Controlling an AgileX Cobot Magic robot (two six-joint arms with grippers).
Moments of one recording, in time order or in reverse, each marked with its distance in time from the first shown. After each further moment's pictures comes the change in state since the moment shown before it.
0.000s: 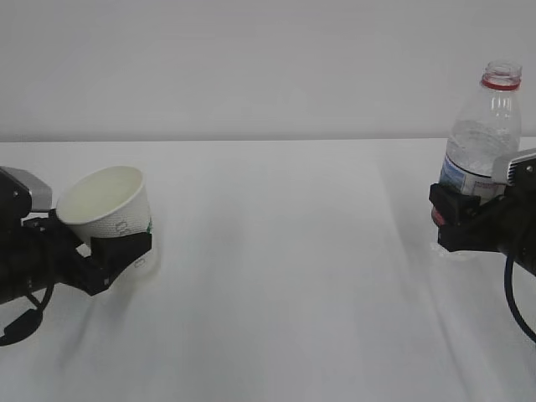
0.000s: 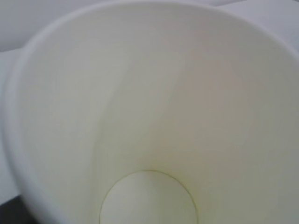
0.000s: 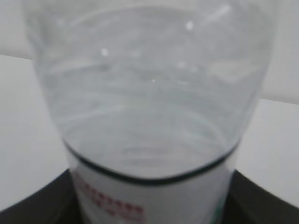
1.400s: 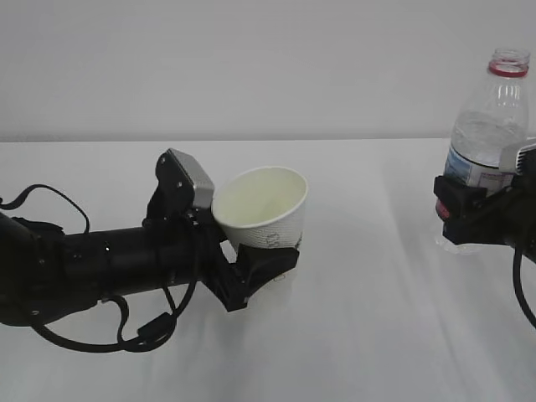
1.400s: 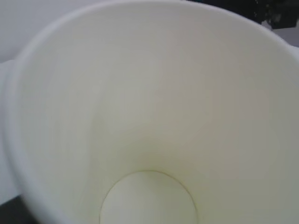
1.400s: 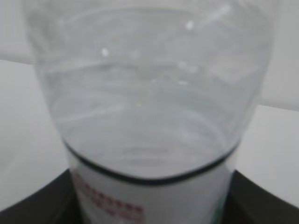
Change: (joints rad) left arm -0.487 0.012 -0.243 -0.055 0.183 -0.117; right arm 0.000 -0.082 0.000 -0.008 0.083 0.014
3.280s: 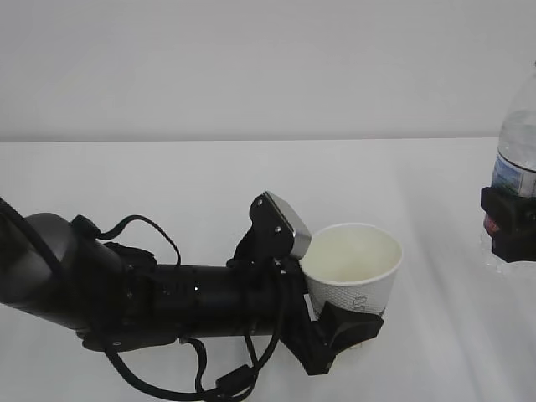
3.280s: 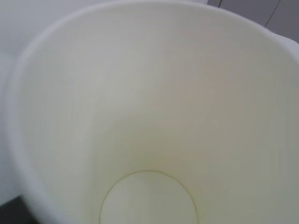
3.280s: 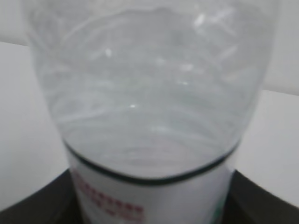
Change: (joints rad) left arm -0.235 0.104 -0.127 -0.006 0.114 -0.135; right arm 0.000 -0.372 0.099 0.067 0.359 -0.055
